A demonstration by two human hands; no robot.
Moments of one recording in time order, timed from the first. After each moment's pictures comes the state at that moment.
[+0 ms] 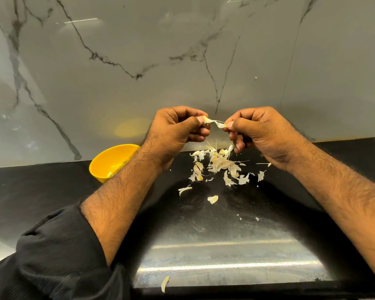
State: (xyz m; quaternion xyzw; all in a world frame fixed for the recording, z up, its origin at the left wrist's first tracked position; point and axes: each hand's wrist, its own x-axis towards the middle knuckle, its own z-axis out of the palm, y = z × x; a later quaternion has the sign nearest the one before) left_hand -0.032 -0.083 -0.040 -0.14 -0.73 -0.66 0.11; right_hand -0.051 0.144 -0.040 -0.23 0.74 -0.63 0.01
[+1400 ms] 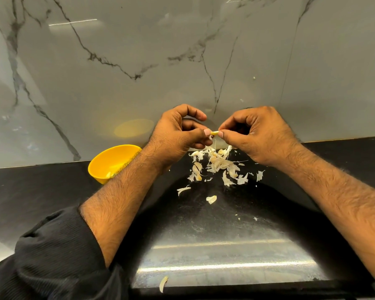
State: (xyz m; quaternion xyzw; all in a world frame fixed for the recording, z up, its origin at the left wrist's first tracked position) left_hand -0.024 -0.077 -0.037 -0.14 -0.78 -0.61 0.08; right_hand -0.044 0.142 -0.042 -0.27 0.86 -0.39 -0.18
